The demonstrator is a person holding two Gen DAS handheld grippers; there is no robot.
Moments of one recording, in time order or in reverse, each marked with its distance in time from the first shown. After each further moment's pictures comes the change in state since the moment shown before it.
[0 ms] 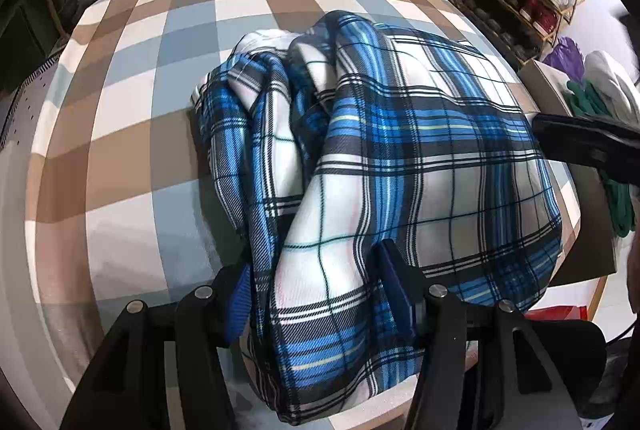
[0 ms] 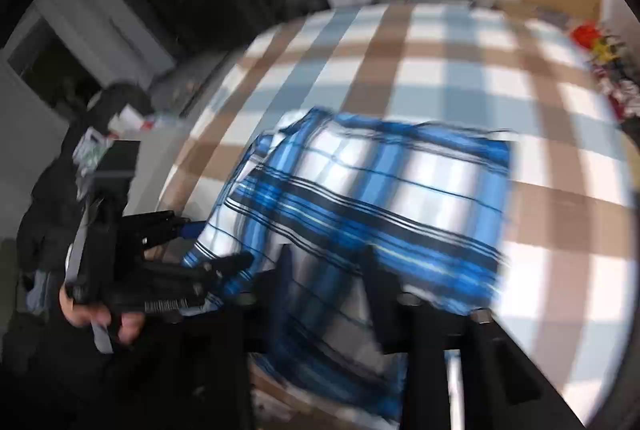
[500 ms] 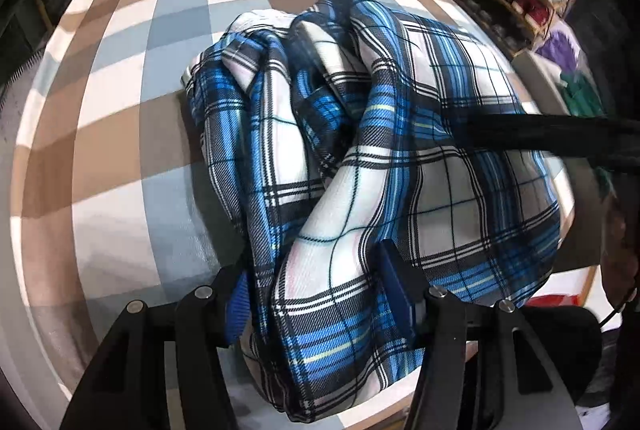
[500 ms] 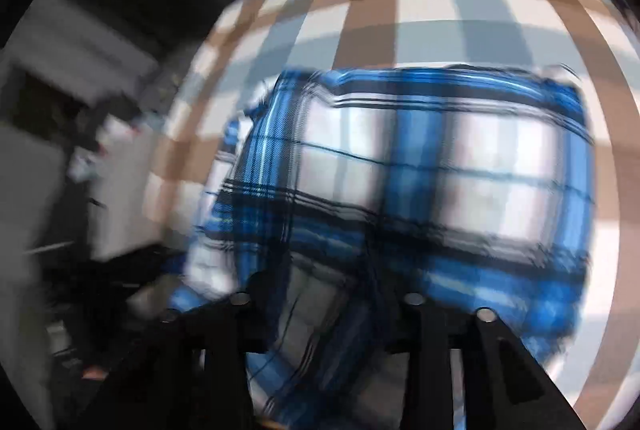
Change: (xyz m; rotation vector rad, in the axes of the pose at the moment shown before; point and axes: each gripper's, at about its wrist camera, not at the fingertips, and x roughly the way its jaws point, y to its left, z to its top) left arm 0.004 0.001 0.008 -0.006 0.045 -0.062; right arm 0.034 -0.027 -0.013 0.226 0.049 0.074
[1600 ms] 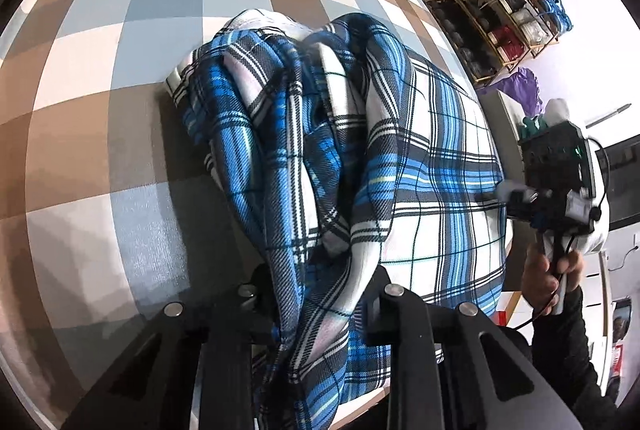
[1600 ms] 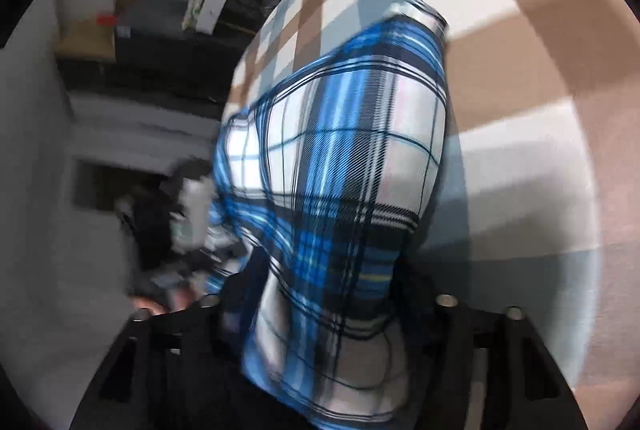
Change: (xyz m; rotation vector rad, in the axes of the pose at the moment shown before) left arm 0.016 0.022 0.036 -0.113 0.059 -0.257; right arm -0.021 -0.133 -0.044 0.281 -0.011 0.413
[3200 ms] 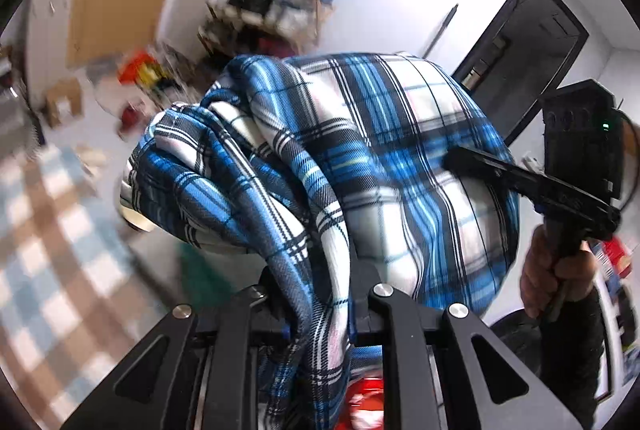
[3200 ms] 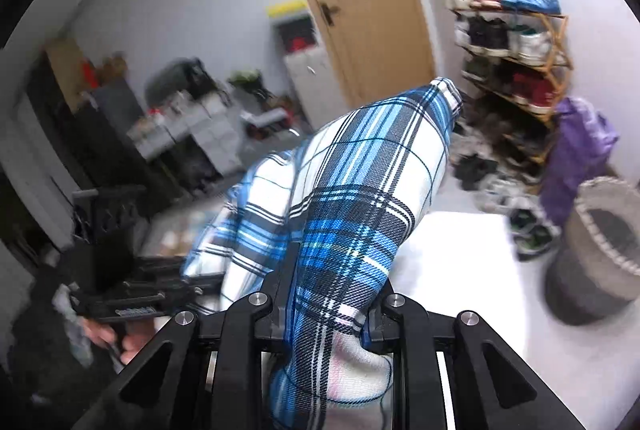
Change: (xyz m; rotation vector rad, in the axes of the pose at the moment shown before) left arm 0.029 -0.479 0.098 0.558 -0.110 -0.343; right arm -0.484 0.145 -0.073 -0.296 -0.665 -0.621
